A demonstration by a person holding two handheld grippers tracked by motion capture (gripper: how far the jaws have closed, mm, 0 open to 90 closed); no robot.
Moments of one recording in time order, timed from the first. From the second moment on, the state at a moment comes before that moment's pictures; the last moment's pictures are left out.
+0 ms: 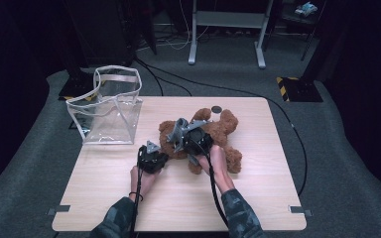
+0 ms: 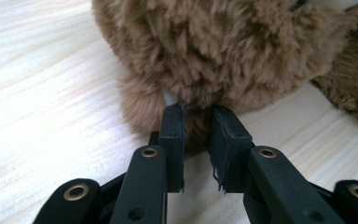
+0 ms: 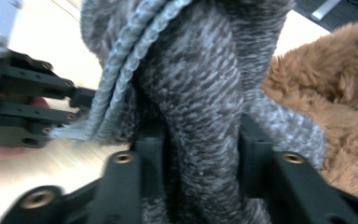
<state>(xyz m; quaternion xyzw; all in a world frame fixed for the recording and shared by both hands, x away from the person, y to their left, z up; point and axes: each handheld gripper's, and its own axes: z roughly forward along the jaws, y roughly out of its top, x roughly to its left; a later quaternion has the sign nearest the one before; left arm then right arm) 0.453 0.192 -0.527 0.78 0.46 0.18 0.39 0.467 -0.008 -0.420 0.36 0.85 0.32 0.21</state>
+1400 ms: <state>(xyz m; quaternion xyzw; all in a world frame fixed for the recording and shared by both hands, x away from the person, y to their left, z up) 0.456 0.202 -0.528 0.76 0.48 0.15 0.41 0.450 0.008 -0.411 0.35 0.83 0.40 0.18</state>
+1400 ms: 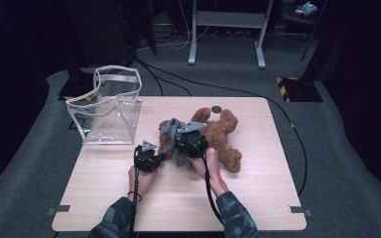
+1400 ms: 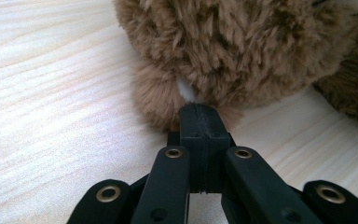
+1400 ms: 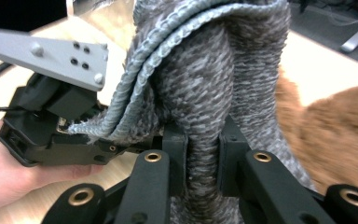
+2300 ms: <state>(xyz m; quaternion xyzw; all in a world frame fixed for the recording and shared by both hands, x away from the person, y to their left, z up) 0.456 0.201 -0.529 0.76 0.48 0.16 0.41 0.476 -0.021 -0.419 0.45 0.78 0.38 0.20</state>
